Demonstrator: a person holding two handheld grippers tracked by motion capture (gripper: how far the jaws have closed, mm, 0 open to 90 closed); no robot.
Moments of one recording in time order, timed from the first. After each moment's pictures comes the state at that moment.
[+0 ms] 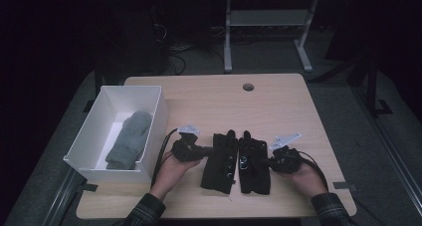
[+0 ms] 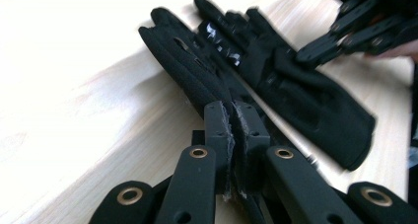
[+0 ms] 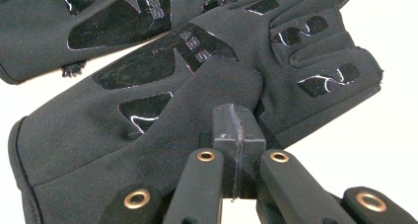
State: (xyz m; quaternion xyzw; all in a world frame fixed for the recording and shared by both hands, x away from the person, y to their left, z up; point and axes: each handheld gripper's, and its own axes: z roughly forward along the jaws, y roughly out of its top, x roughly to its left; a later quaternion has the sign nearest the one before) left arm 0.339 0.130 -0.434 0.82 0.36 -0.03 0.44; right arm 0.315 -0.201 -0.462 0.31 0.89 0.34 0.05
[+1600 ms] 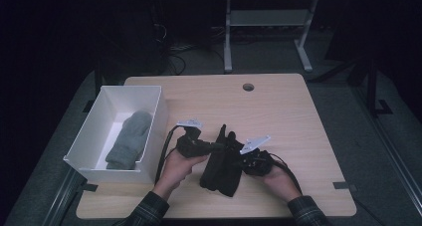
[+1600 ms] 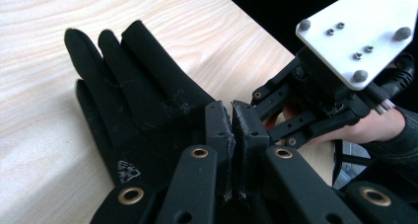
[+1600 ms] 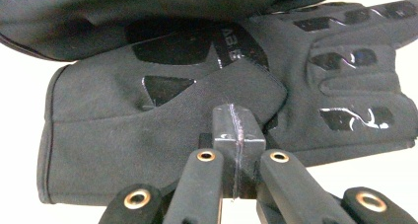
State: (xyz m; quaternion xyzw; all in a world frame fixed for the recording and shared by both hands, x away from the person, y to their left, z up) left arm 0.341 0.116 -0.417 0.79 0.34 -0.09 0.49; right arm 0.312 -0.121 -0.464 0.27 0.89 0.36 0.04
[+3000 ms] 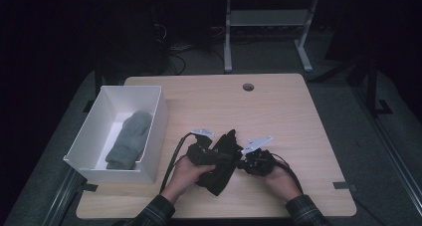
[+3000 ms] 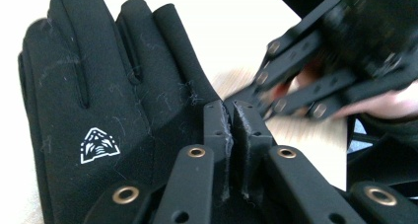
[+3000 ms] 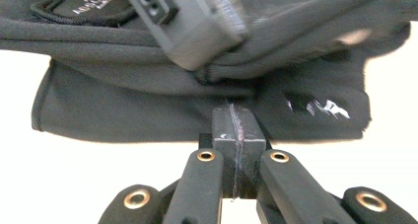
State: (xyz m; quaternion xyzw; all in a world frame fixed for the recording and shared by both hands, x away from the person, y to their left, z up) left arm 0.338 0.092 -0.450 0.82 0.33 -0.12 0.45; right arm 0.310 -0.130 -0.459 0.28 0.89 0.36 0.06
